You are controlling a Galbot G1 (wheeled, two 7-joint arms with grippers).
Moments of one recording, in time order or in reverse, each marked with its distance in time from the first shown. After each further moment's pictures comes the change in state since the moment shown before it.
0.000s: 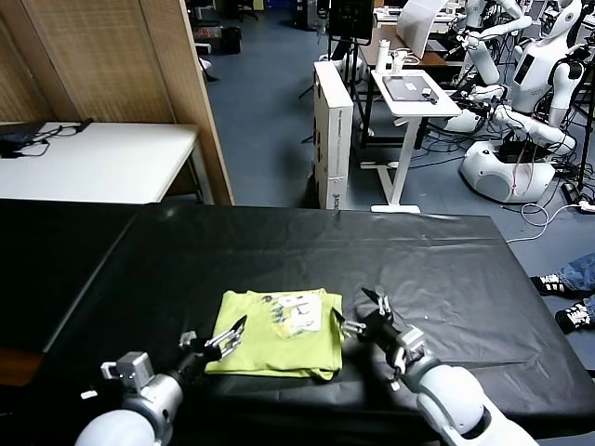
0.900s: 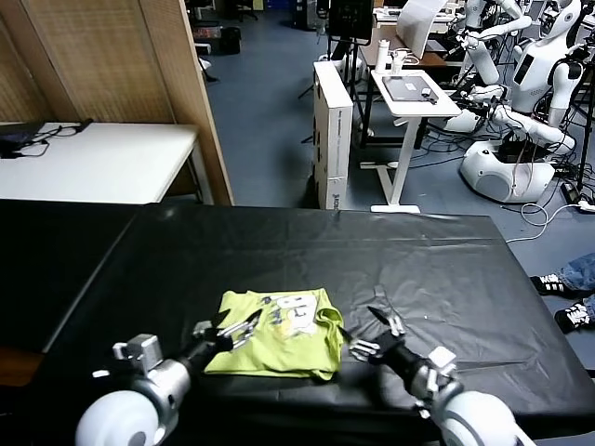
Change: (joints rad) left arm -0.075 0.086 0.037 -0.025 -0.153 0.105 -0.053; right arm -0.050 -0.041 -0.018 0.054 0.071 -0.004 -0.023
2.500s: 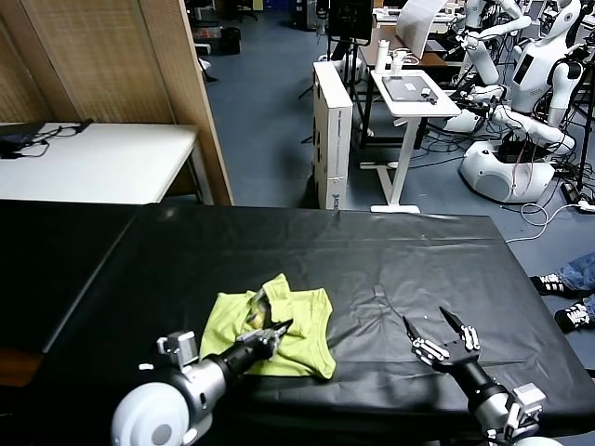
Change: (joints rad) left arm -0.107 -0.018 0.182 0.041 -0.183 0.062 -0.039; right arm -0.450 0.165 0.528 0.121 0.086 0.197 -0.048
